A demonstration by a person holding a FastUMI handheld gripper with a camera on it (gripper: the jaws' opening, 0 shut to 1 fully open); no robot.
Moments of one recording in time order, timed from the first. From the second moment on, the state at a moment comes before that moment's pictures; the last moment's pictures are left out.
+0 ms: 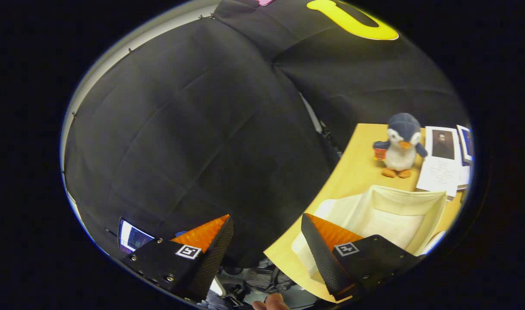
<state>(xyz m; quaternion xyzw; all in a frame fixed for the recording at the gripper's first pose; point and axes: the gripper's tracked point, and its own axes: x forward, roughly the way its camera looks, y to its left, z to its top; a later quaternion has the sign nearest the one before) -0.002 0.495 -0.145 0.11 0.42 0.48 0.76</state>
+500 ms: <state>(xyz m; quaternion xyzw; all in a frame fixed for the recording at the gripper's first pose) 0.020 0.381 -0.151 0.13 0.41 0.42 0.80</state>
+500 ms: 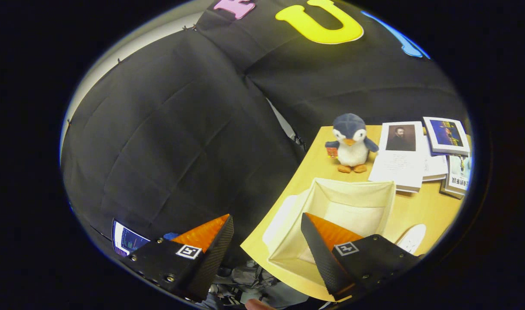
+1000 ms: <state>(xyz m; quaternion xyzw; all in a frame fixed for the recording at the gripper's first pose) 0.046 0.258 -0.192 0.12 0.42 0.32 0.84</state>
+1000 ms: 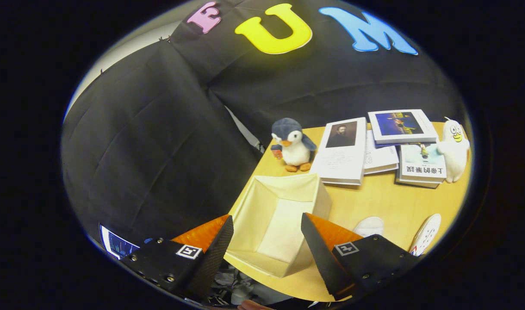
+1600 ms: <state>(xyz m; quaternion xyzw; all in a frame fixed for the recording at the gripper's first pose) 0.016 0.131 -0.310 0.10 0.54 0.20 0.81</state>
